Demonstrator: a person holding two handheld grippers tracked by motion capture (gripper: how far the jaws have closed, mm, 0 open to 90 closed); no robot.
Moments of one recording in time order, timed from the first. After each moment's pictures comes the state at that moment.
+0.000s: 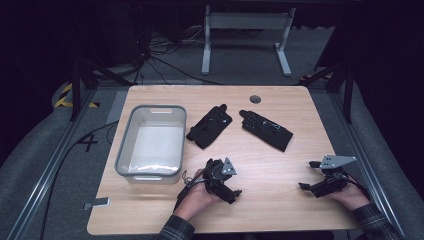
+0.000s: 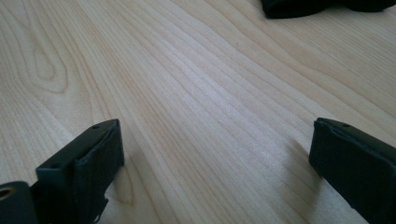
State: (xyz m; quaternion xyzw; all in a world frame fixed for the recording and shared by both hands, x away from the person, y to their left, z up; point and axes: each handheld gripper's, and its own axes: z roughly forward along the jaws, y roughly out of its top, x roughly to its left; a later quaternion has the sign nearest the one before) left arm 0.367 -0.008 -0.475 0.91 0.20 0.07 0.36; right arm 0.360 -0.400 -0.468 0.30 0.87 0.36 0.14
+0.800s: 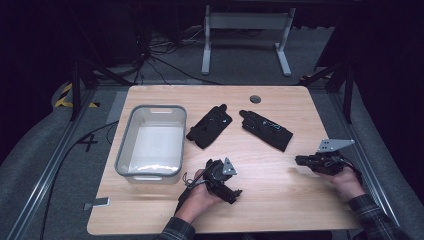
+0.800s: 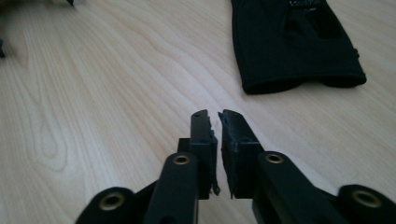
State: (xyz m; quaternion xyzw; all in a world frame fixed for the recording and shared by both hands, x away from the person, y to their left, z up) left arm 0.366 -0.009 -0.475 0.90 0.21 0.08 0.36; right arm 0.395 -0.389 -0.438 0.30 0.86 0.39 0.13
